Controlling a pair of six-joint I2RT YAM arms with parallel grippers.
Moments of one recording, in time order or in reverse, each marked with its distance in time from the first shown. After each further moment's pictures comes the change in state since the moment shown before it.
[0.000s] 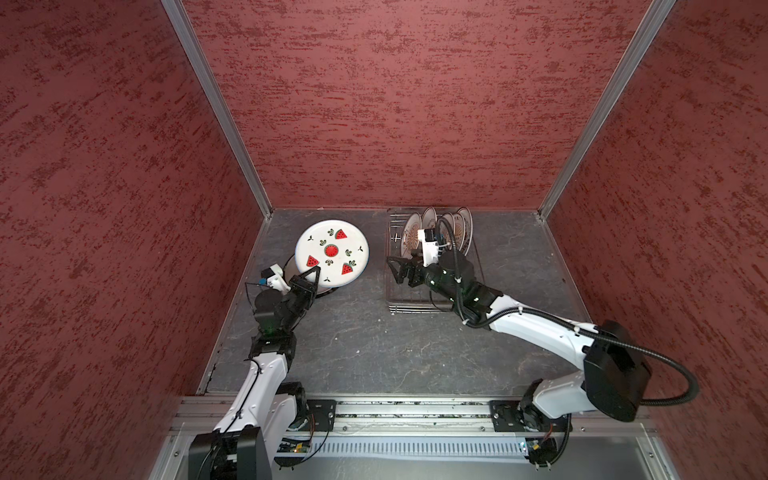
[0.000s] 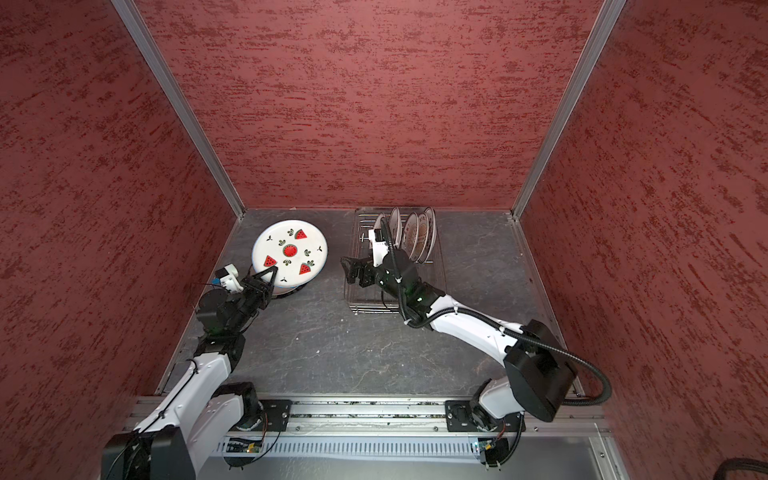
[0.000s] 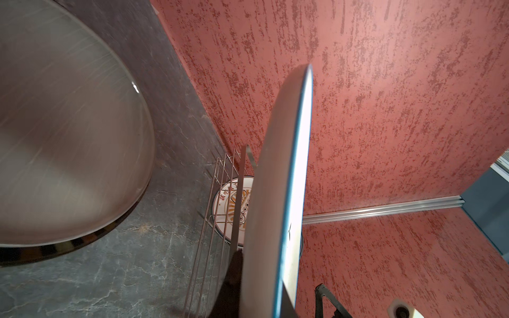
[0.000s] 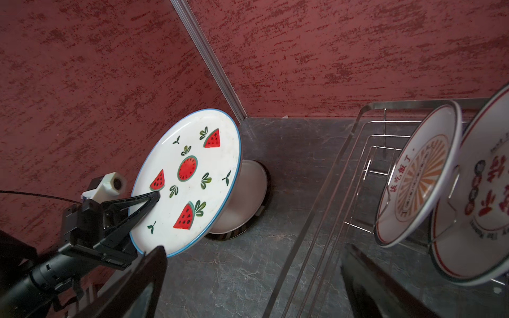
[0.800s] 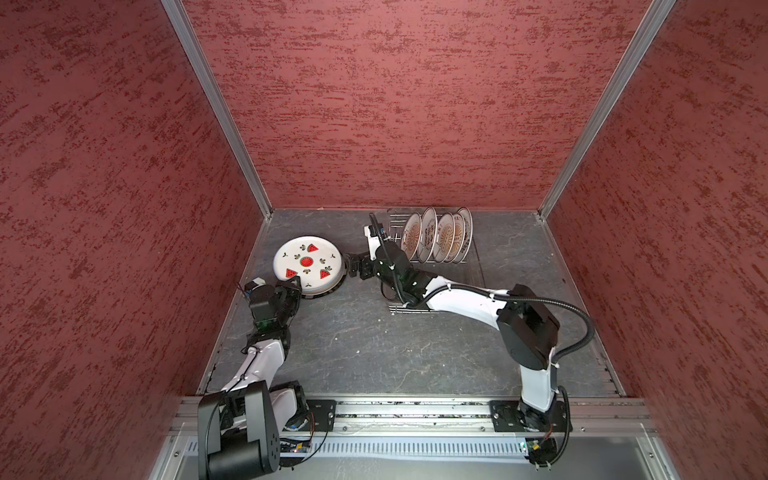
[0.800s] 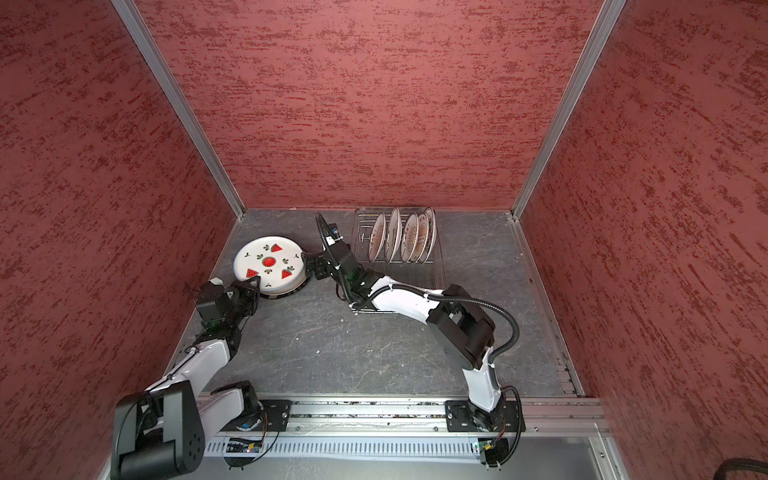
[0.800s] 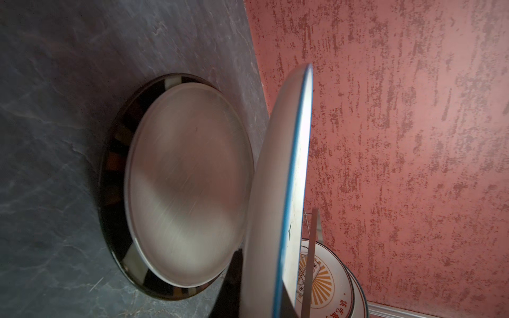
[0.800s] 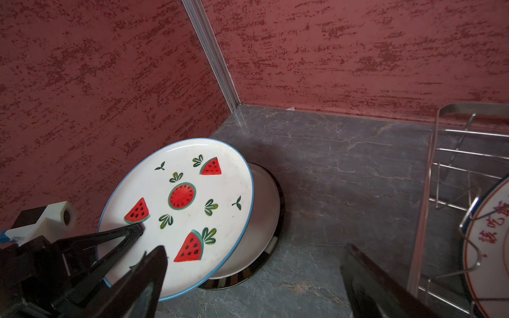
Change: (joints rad) left arm 0.134 0.209 0.010 -0.050 -0.166 0.051; right arm 0.123 0.486 0.486 -0.085 0.147 -0.068
